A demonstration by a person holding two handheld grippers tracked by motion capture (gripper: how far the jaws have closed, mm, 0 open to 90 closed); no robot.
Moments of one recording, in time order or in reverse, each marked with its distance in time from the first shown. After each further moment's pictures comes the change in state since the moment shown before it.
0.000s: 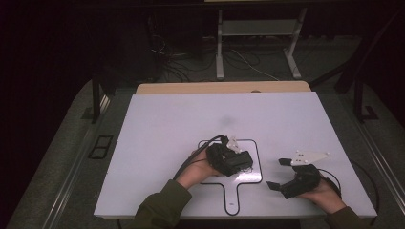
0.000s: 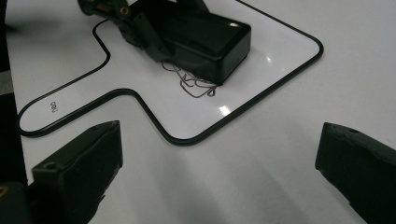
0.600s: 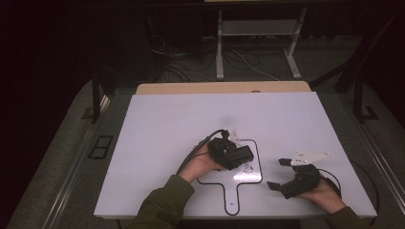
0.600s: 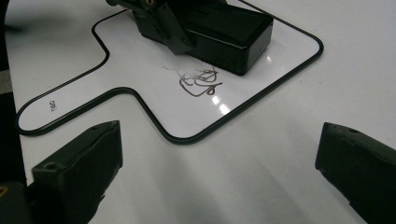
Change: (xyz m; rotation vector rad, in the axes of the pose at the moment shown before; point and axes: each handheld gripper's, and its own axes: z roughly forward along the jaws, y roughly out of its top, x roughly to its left) left arm 0.024 0.008 0.005 0.007 0.016 -0.011; right arm 0.000 0.000 0.000 0.004 -0.001 0.000
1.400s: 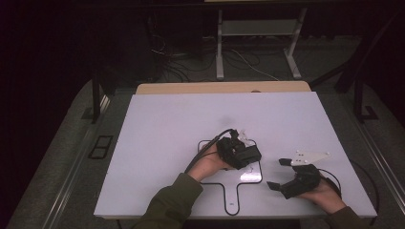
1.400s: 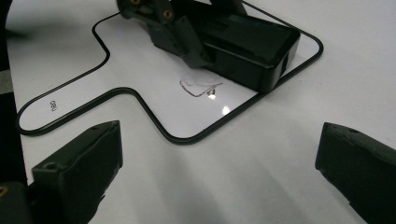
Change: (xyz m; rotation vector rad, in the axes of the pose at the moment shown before) left arm -0.004 0.020 0.015 -0.008 0.000 0.007; right arm 0.000 0.000 0.000 0.000 0.002 -0.004
